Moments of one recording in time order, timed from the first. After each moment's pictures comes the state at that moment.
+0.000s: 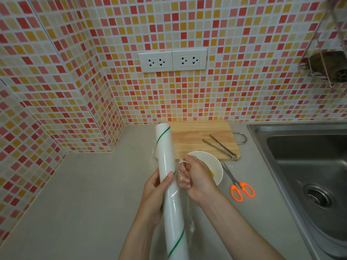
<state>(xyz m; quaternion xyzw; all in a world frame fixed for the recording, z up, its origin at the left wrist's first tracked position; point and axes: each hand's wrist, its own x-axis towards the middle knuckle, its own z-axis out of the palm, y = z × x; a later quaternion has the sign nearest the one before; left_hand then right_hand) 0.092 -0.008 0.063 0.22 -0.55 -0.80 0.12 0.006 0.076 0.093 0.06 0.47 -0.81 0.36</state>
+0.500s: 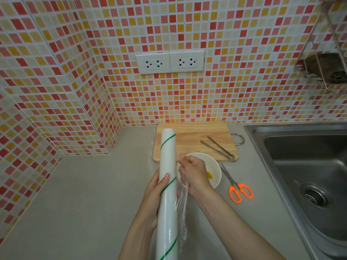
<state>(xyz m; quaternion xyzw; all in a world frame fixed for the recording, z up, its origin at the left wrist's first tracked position) 0.091 -0.009 0.066 0.18 -0.50 -0.84 0.06 -0.007 0.065 0.076 0.02 0.62 -0.75 0.23</state>
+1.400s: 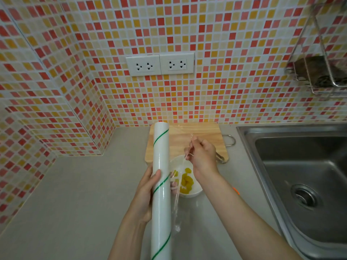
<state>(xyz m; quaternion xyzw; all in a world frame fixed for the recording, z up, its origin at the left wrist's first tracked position) 0.069 0.000 0.071 0.18 -0.44 -0.88 0.06 -0.056 0.098 0.112 0.02 0.54 -0.83 0.15</state>
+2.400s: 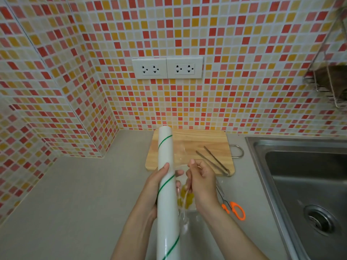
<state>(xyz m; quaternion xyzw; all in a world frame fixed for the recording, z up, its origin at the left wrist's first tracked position) 0.023 0.011 0.089 0.26 -0.43 -0.86 0.02 -0.046 0.108 0.075 -0.04 0.65 -0.74 0.16</state>
